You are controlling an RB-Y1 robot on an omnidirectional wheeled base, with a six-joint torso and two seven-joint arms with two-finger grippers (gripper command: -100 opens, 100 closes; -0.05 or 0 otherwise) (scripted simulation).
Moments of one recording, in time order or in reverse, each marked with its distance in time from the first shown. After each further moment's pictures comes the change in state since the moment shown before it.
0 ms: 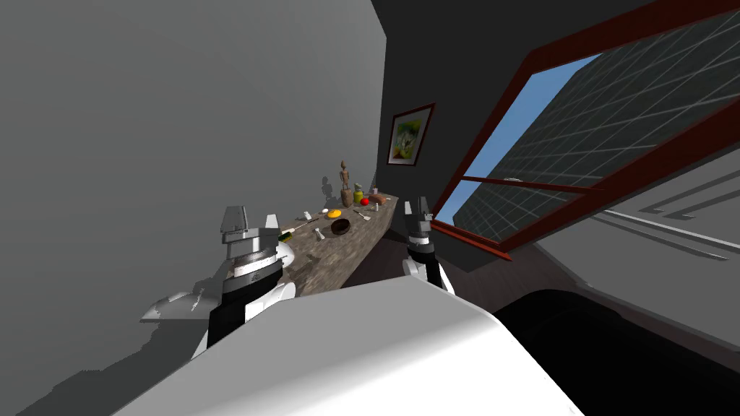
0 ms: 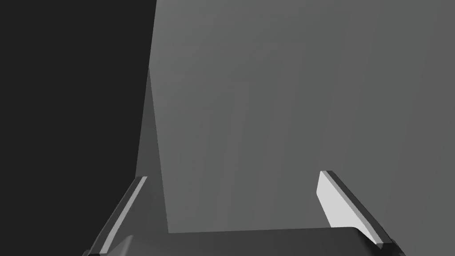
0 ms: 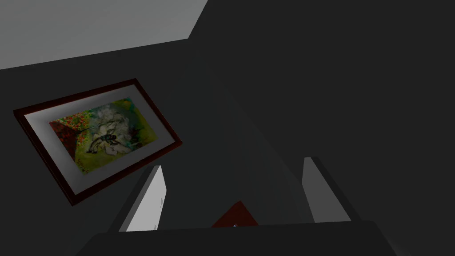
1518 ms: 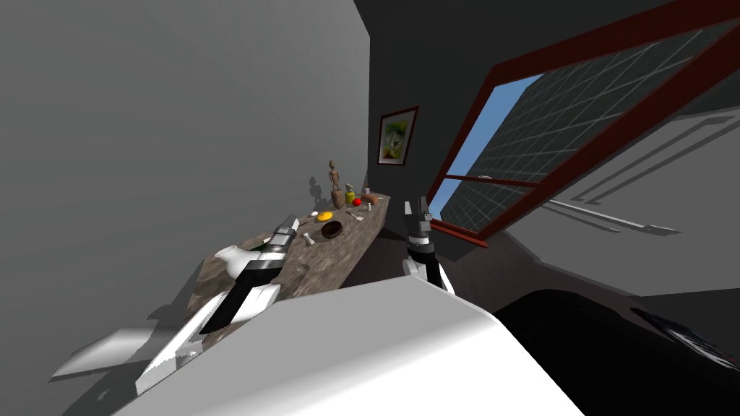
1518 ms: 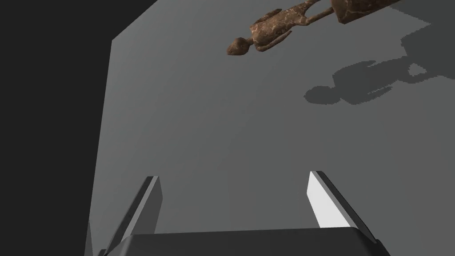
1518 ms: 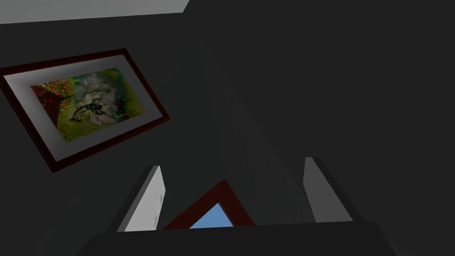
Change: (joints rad) left arm -0.087 0.435 0.027 0.216 -0.034 0.230 0.069; right arm 0.000 0.000 0.000 0.000 0.000 0.000 0.000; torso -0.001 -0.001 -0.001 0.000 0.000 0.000
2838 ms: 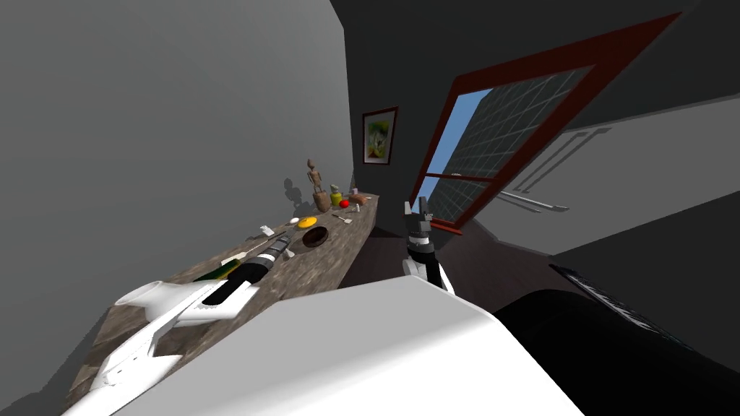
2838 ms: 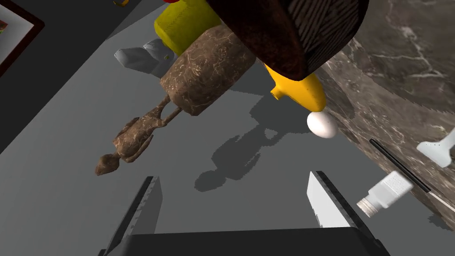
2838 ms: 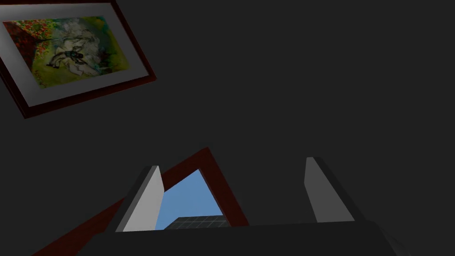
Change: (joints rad) left arm -0.056 0.355 -0.025 0.274 0.040 0.361 0.066; right arm 0.000 0.000 0.000 0.000 0.000 0.000 0.000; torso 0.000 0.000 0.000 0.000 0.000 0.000
